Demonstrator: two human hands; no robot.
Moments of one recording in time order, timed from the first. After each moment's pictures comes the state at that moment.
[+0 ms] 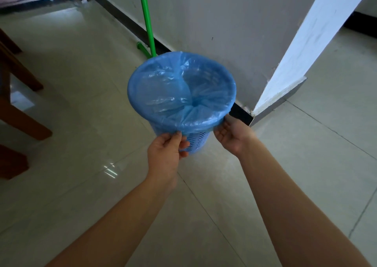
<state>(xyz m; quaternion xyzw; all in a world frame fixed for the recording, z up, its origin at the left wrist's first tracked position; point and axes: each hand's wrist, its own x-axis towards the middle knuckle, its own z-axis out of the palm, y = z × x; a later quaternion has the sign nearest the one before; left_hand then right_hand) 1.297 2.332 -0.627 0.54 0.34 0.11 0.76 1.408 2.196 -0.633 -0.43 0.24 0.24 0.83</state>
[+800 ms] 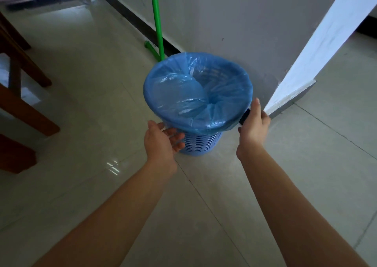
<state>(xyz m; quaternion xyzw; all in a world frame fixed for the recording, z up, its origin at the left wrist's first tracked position) 1.319 2.363 -0.617 0.43 0.43 0.14 0.78 1.396 2.211 -0.620 -0.61 0.29 -0.02 0.74</state>
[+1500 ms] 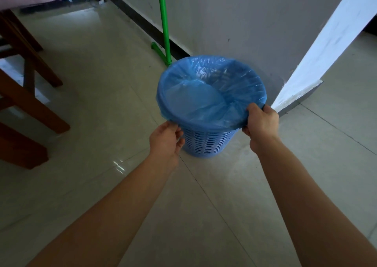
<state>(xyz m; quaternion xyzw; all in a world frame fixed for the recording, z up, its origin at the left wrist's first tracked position) 1.319 2.377 -0.629 0.44 0.41 0.09 0.80 1.399 2.202 -0.602 -0.72 0.19 0.01 0.67</state>
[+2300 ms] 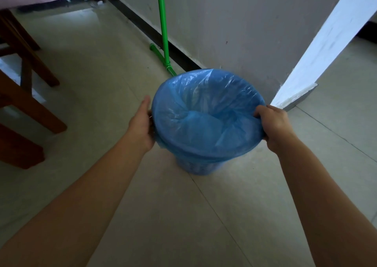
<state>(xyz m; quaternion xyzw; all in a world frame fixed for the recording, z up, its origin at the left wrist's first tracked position) 1.338 2.441 -0.620 0.45 0.35 0.03 0.82 1.407 2.166 -0.588 -0.77 0.17 0.09 0.60</state>
